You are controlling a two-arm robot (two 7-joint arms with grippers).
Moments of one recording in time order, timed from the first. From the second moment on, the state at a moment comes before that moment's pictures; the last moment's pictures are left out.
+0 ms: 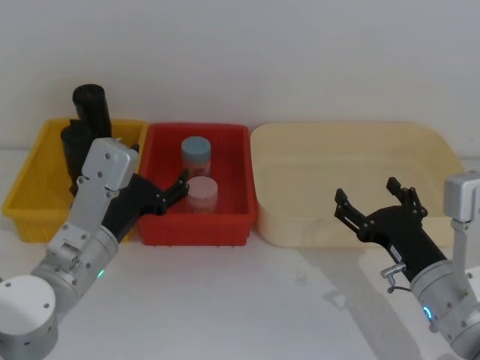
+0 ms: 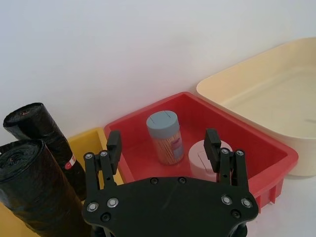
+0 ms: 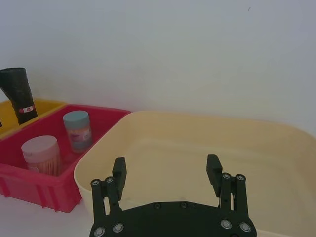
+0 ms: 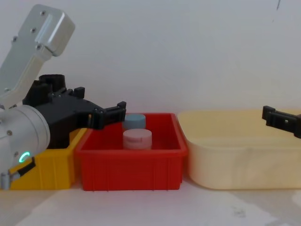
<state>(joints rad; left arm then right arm) -0.24 0.38 0.45 -1.63 -0.20 0.01 -0.01 -0.01 0.34 -0.23 -1.77 0.29 0.03 0.07</state>
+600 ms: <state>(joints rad) -0.24 0.38 0.45 -1.63 -0.20 0.01 -0.01 -0.01 0.34 -0.23 -1.77 0.29 0.03 0.07</state>
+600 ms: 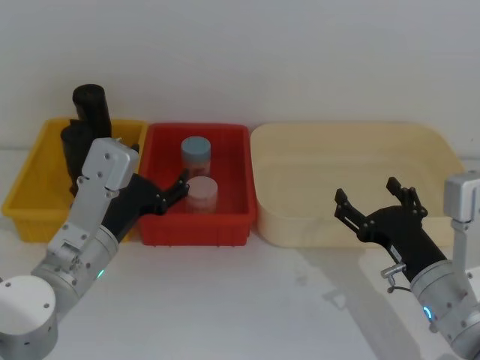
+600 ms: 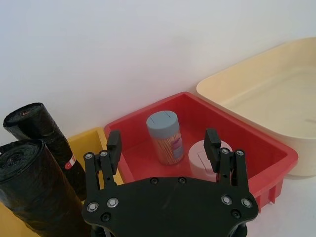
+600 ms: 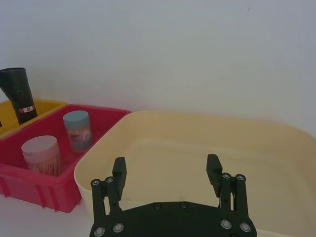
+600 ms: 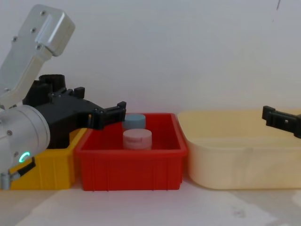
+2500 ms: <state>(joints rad) 0.01 0.55 0.10 -2.00 -0.38 0.31 -0.03 0.41 0.28 -0.41 -1.51 0.28 0.15 0.36</state>
